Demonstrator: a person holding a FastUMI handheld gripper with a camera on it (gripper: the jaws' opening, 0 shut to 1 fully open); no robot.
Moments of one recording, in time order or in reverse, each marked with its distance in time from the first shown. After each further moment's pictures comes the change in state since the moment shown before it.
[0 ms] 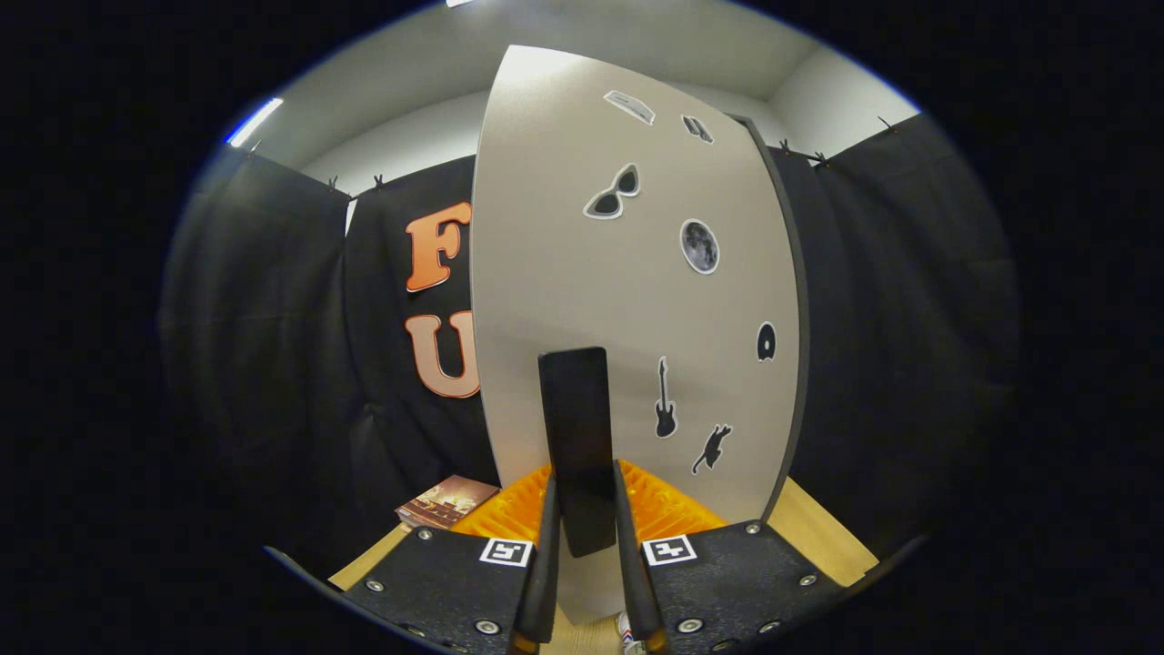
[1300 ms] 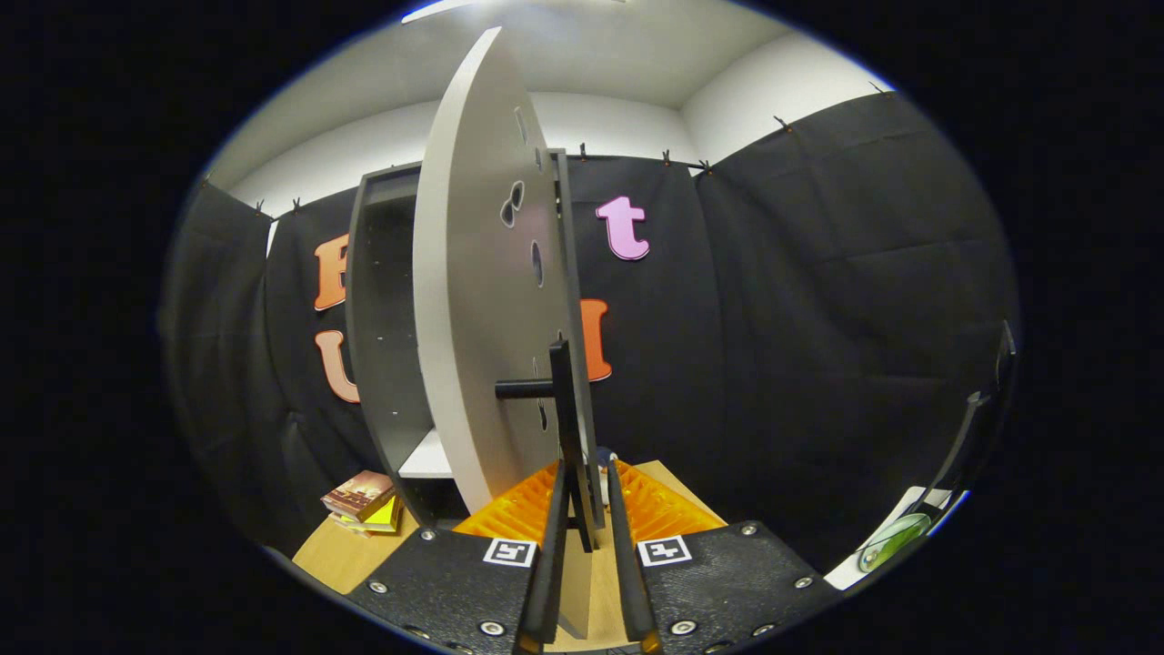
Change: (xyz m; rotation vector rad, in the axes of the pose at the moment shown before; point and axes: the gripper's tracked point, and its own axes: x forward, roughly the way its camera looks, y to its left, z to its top) arm -0.086 -0.185 -0.002 0.051 -0.019 -0.279
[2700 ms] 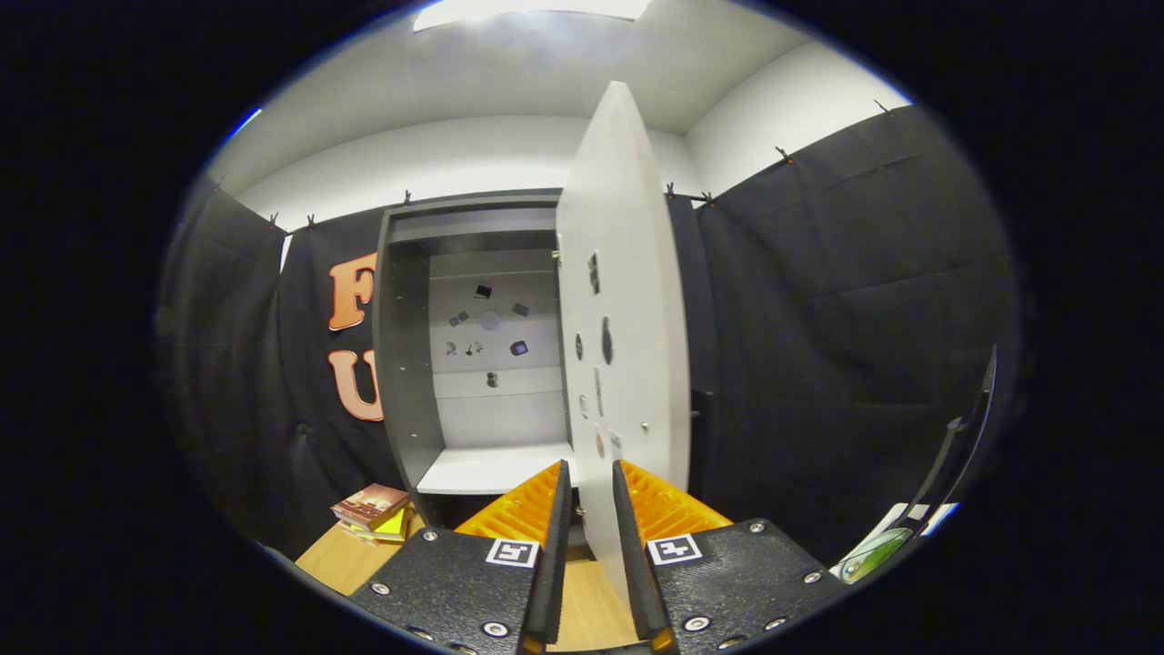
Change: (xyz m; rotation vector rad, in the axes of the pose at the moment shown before) arm -0.058 0.041 0.052 -0.036 -0.097 0.062
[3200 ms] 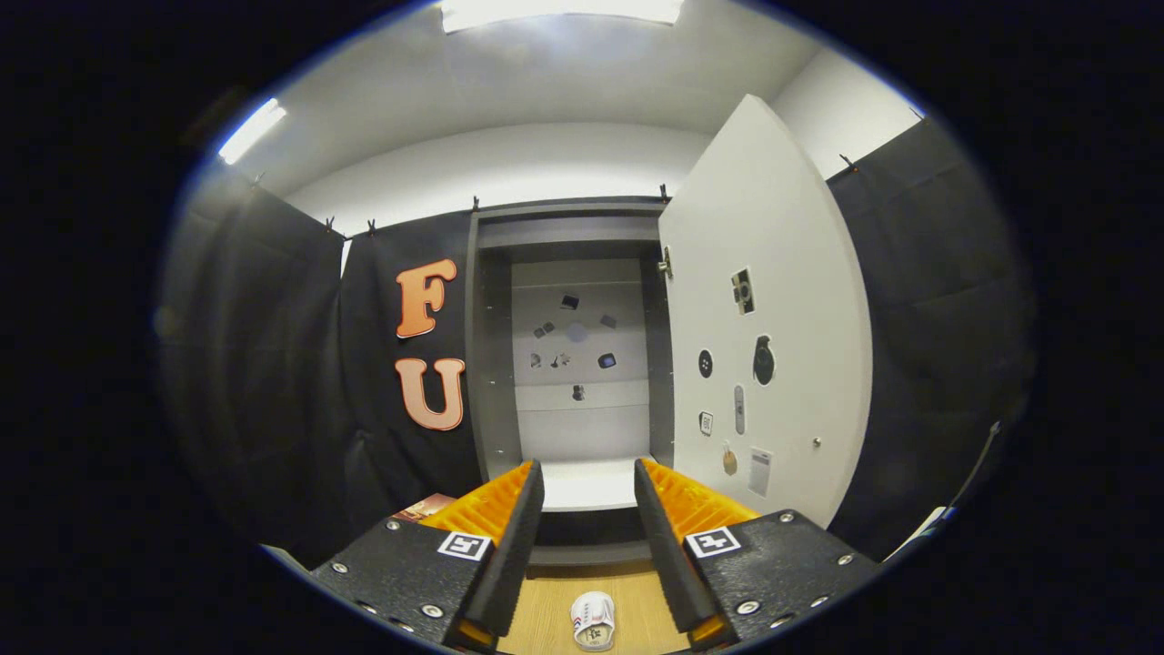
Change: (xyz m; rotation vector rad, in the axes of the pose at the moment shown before) arm 0.011 0.110 0.009 -0.013 -0.017 0.158
